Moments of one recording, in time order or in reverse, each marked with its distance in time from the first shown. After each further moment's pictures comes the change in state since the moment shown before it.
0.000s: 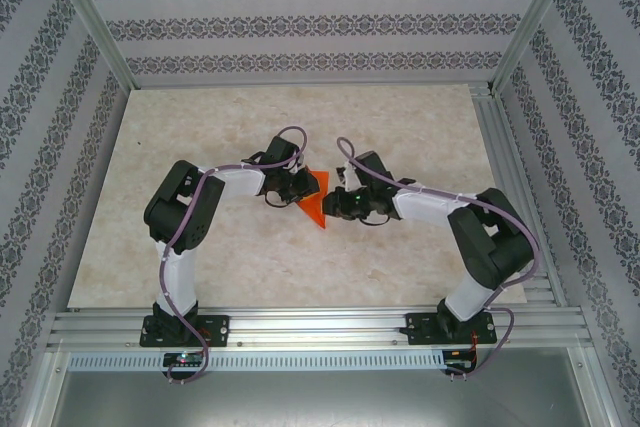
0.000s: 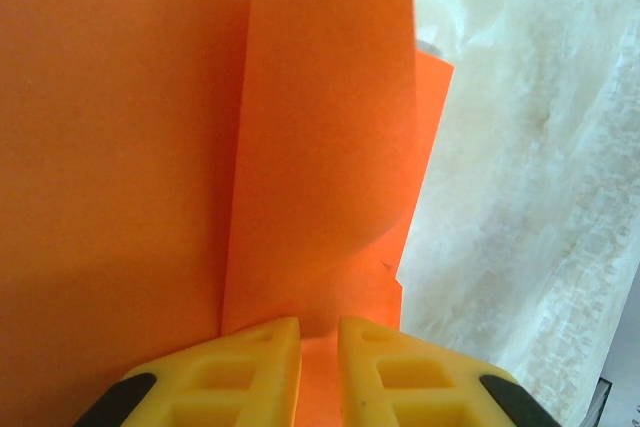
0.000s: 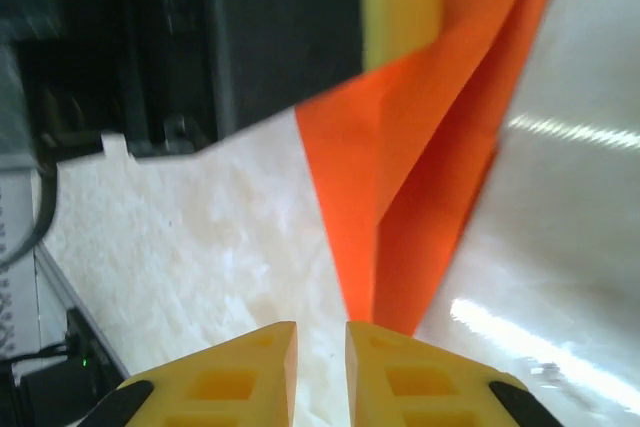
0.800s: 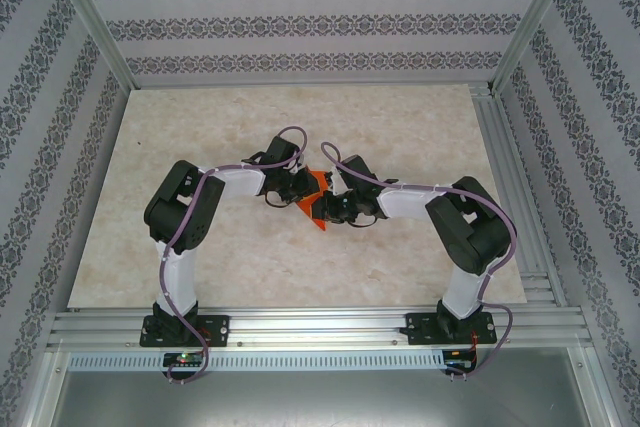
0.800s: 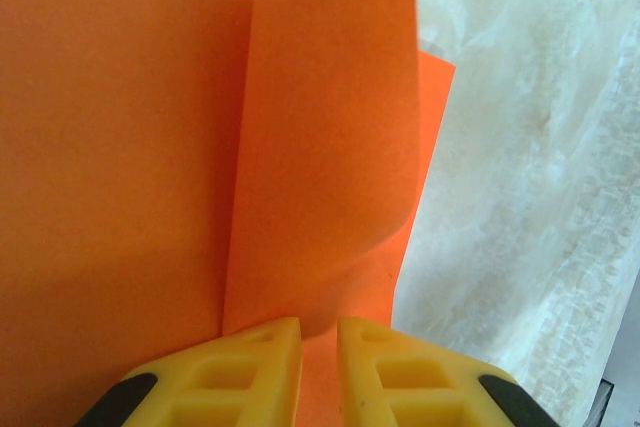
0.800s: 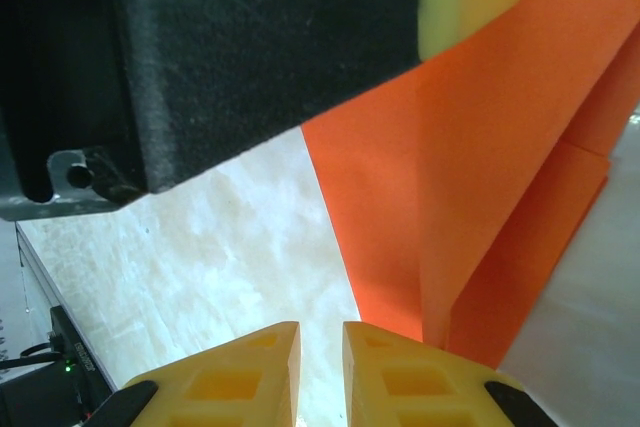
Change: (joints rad) left arm -0.001 0.000 0.000 0.000 -0.003 0.000; right arm 0.041 0.125 0.054 0.043 0.005 0.022
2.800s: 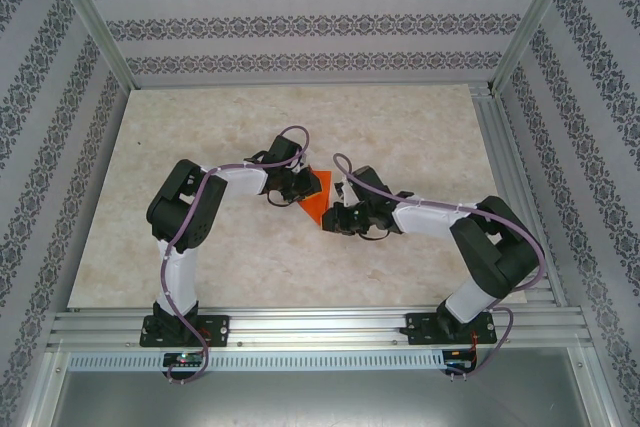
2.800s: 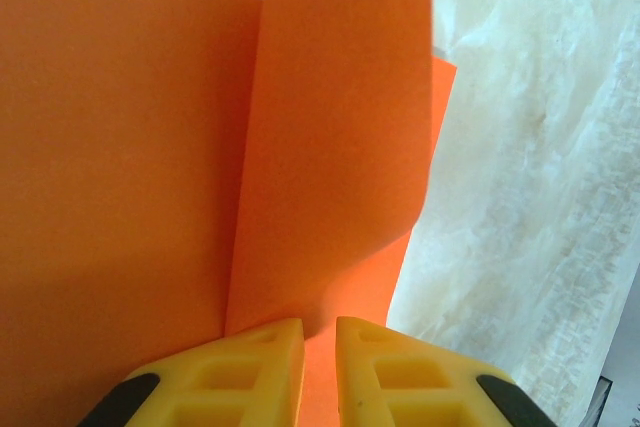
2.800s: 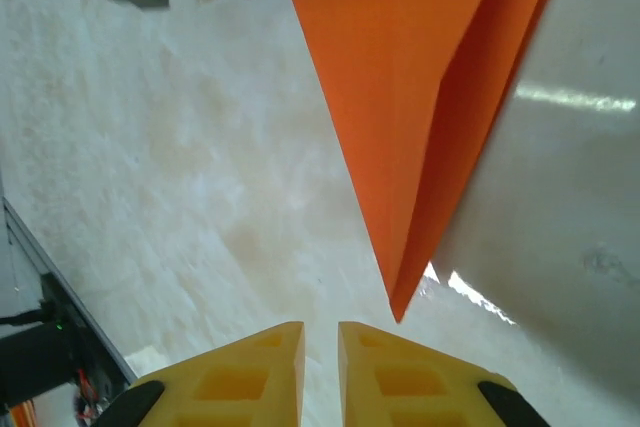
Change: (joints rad) left arm -0.006 0.019 0.026 -0.011 0.005 0.000; right arm 0.013 -0.187 -0.150 -0.034 0.036 0.020
